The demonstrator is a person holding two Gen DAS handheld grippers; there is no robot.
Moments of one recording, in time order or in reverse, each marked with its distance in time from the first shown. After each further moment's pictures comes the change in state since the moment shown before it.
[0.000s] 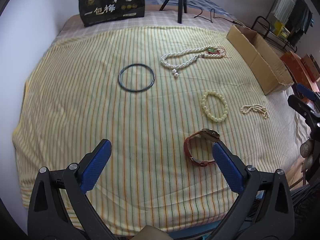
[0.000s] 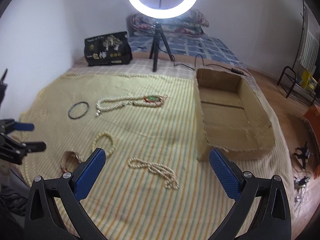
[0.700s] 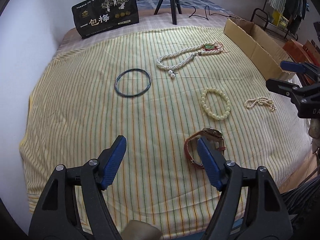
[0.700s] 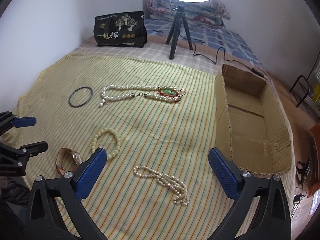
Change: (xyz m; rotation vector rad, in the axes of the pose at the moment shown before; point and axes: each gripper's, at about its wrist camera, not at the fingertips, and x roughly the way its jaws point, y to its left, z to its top) left arm 0.003 -0.022 -0.003 0.105 -0.040 0.084; right arm 0.048 0.022 0.023 -0.116 0.141 0.043
